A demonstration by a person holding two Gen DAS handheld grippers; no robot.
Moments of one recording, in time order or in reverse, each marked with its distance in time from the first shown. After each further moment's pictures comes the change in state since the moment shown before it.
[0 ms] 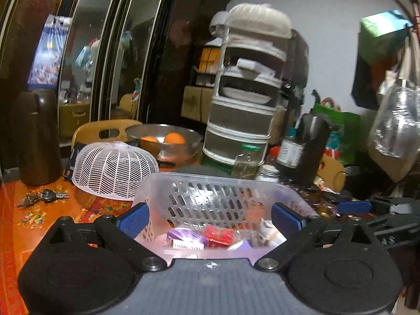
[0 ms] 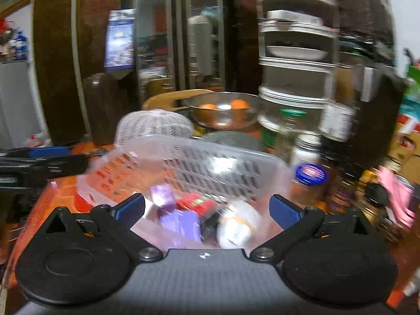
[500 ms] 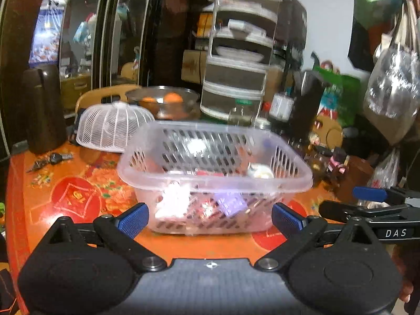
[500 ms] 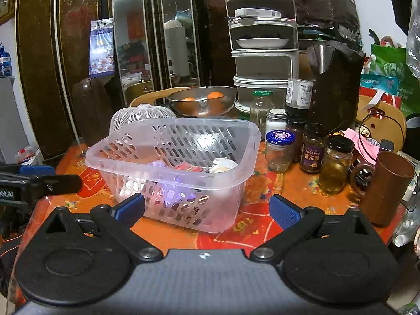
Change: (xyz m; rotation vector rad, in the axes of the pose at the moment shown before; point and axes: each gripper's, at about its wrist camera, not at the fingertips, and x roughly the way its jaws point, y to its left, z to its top) left arm -0.013 -0.033 -0.029 0.026 0.200 0.044; right arm -0.038 0.003 -0.048 0.112 -0.009 -0.026
